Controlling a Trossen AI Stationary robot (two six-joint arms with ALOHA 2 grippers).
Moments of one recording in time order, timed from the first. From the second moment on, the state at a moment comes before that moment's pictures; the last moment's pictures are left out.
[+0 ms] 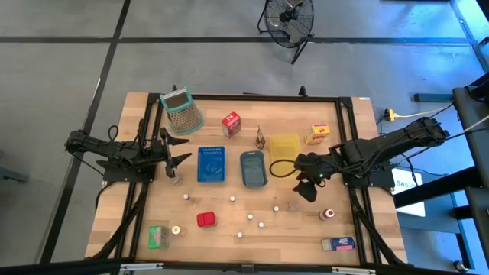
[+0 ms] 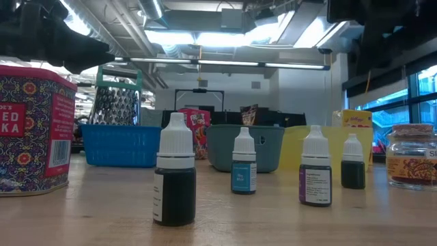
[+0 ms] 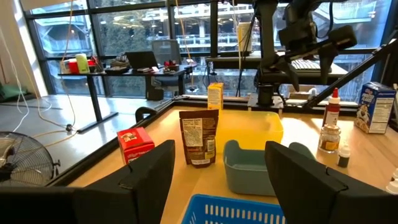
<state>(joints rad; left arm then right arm) -0.27 0.02 0.05 -0.01 -0.58 0.02 0.32 1.17 0.90 -0.71 -0.03 0.78</state>
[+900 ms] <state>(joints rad) -0.27 0.02 0.06 -0.01 -0.58 0.07 0.26 1.18 0.96 -1.02 -0.09 0.85</state>
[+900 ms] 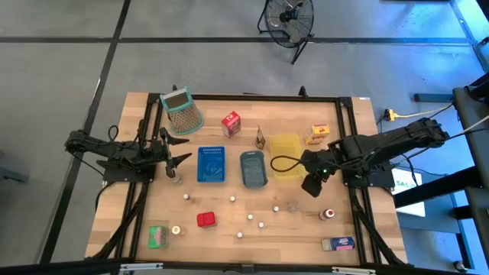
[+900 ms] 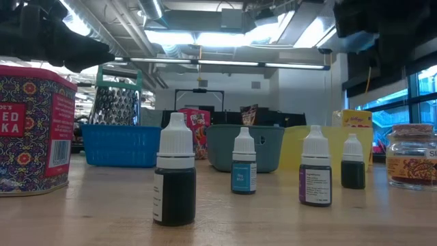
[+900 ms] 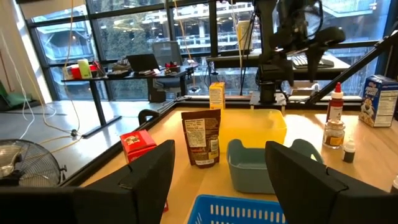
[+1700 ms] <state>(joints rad) -0.27 0.02 0.06 -0.01 -0.59 0.07 0.25 1.18 0.86 -1.16 0.04 0.71</state>
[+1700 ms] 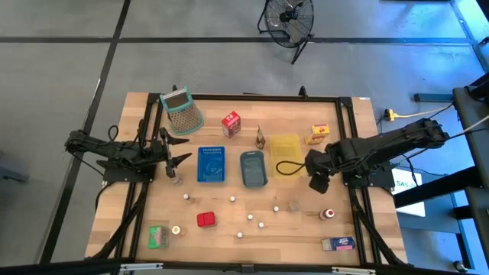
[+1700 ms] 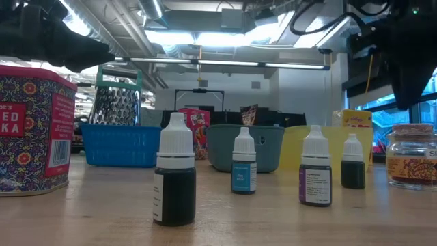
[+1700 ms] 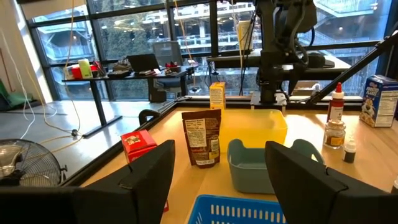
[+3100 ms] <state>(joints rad) -0.27 0.02 0.06 -0.01 -0.59 0.07 0.18 1.19 0.68 -0.91 0.10 0.43</state>
